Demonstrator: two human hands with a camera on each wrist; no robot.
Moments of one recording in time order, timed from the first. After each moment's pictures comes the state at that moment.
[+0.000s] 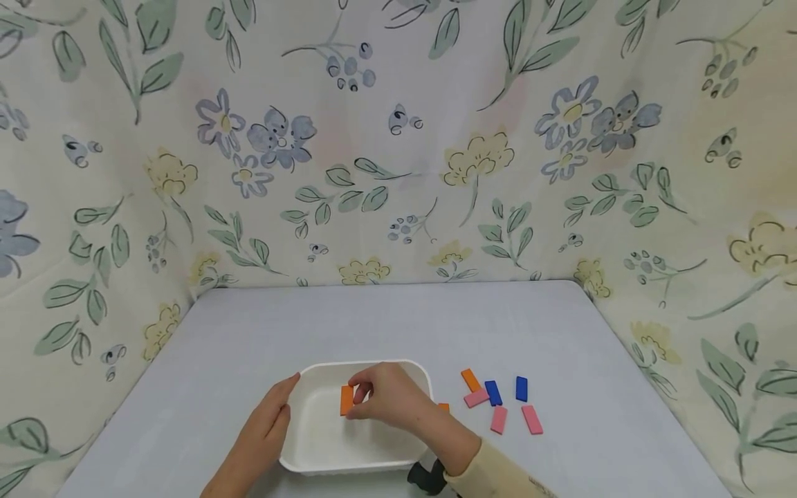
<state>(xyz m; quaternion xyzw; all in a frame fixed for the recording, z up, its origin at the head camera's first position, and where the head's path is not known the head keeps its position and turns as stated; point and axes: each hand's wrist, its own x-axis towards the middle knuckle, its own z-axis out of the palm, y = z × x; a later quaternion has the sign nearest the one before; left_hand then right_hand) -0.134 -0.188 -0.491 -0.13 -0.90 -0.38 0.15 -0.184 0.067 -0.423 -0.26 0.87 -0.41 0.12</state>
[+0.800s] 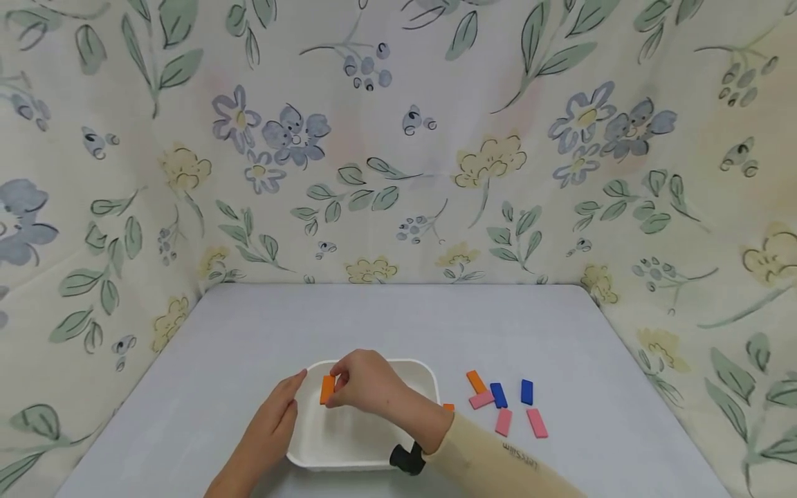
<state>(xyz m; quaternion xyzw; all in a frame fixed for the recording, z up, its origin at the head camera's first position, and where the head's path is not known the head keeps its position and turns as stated) -0.135 -0.189 -0.492 -0.12 -0.90 -0.40 0.14 -0.190 0.018 -0.397 -0.26 0.88 -0.37 0.13</state>
